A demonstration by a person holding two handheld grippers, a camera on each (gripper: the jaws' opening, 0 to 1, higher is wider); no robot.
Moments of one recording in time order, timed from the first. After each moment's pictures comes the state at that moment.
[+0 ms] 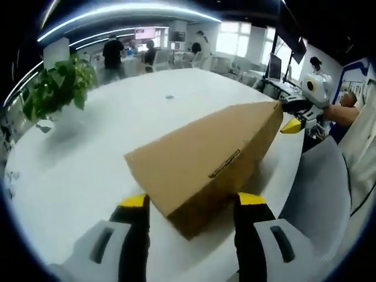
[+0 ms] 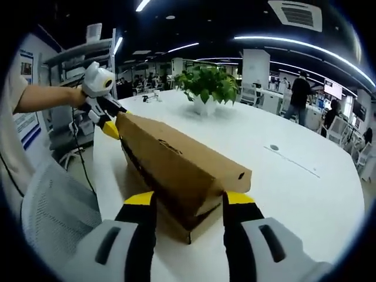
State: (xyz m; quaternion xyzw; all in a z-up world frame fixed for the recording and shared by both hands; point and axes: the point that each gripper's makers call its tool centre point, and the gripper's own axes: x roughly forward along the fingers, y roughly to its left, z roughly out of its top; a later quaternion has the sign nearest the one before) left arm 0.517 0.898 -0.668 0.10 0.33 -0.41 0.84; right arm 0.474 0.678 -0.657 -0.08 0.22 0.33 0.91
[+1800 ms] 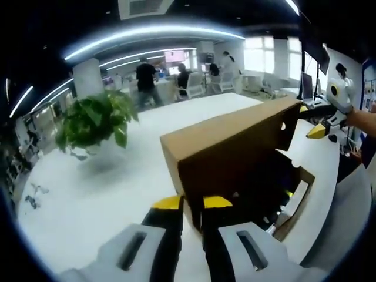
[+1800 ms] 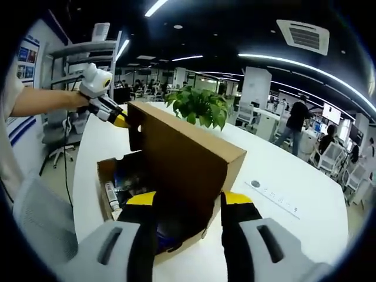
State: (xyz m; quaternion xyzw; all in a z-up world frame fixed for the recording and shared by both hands) left arm 0.618 0.911 -0.611 0.12 0.25 -0.31 0.91; right arm 0.558 0.661 -0.599 -0.13 0.17 0.33 0.92
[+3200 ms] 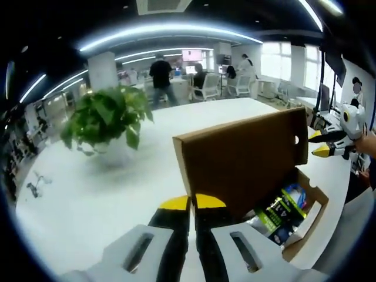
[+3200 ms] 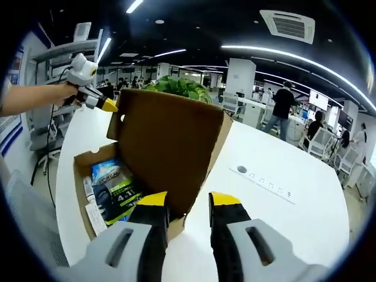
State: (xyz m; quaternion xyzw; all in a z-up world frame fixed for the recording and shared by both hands) left arm 0.662 0.914 -0.610 0.09 0.26 -0.26 0.93; right arm 0.587 0.625 -0.643 -0.11 0.20 0.26 0.94
